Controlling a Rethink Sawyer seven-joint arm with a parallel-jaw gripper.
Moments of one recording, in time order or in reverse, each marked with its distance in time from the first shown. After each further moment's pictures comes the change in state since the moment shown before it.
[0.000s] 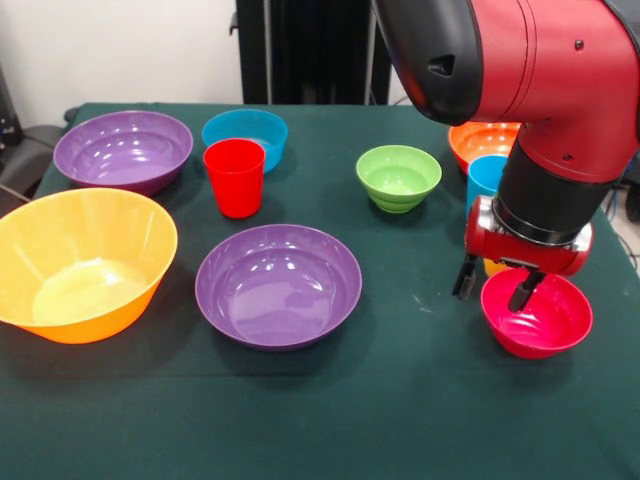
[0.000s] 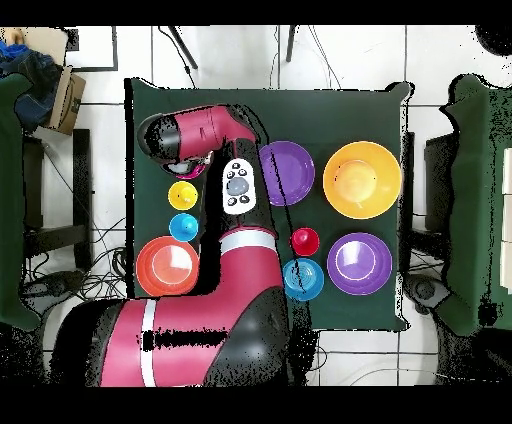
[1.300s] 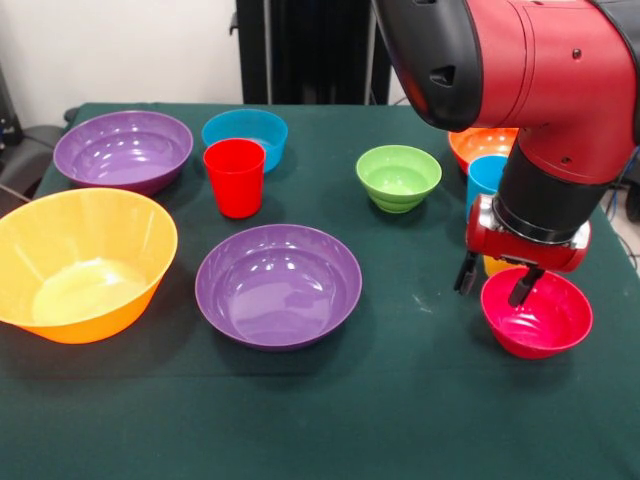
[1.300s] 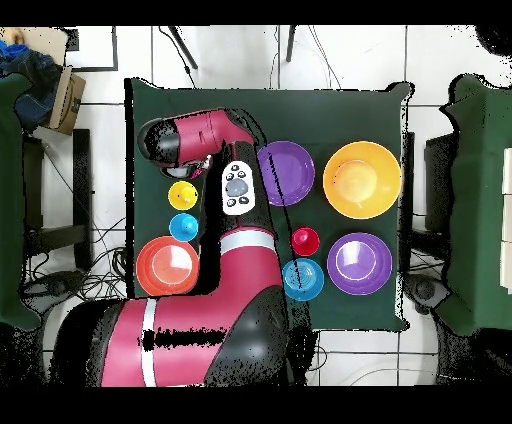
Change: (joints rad) arm 0.000 0.001 0.009 0.022 0.000 0.000 0.000
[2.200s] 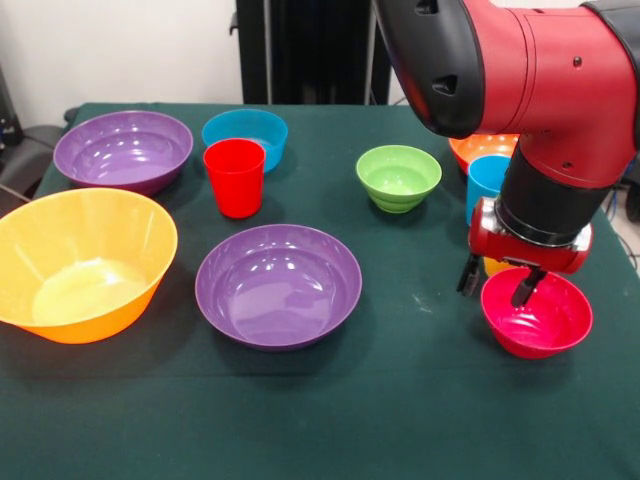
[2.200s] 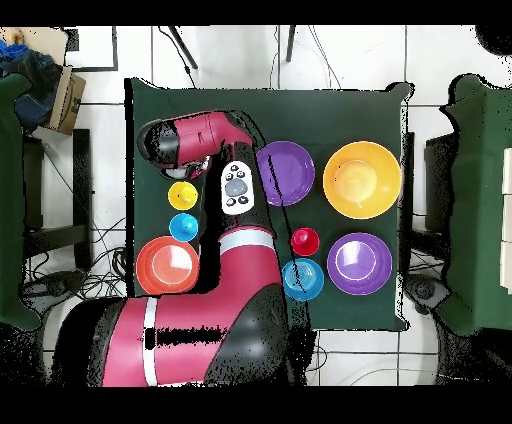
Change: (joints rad) arm 0.000 0.008 0.007 0.000 0.000 0.000 0.000
